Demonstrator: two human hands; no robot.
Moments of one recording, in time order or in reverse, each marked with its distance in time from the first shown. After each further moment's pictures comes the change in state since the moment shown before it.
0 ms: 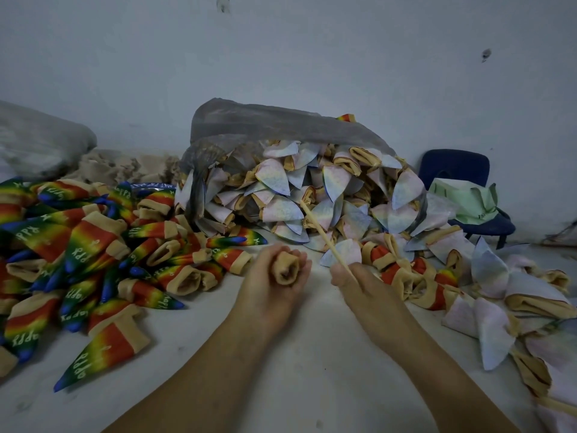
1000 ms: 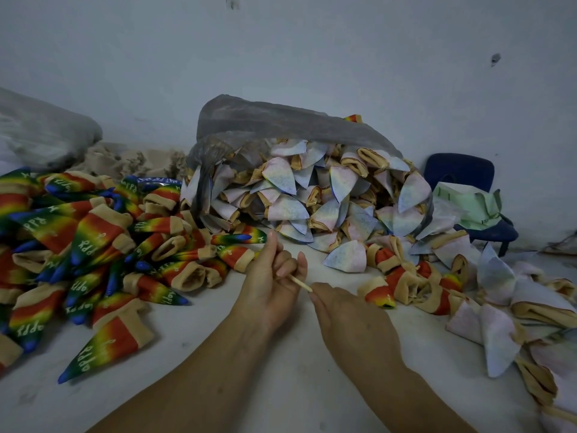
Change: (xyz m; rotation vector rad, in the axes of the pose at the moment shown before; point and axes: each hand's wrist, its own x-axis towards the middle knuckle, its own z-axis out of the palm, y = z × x) left_hand 0.012 0.004 -0.004 -0.189 -0.086 -0.017; right_hand -0.006 0.004 0.044 -0.791 0.134 -0.408
